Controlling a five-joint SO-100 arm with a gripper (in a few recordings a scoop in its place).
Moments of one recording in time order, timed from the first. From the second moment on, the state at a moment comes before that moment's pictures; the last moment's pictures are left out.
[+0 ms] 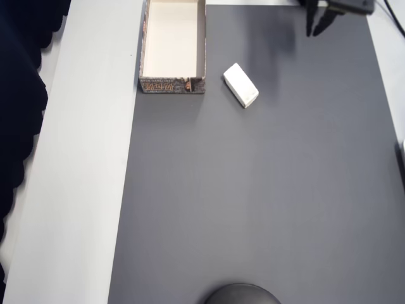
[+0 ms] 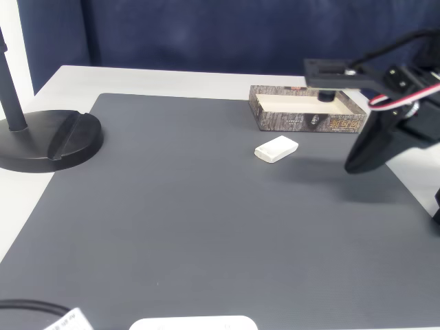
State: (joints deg) arm 26.6 139.4 139.7 76.7 10.9
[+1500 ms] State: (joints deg) arm 42.5 73.7 77.3 89.3 47.5
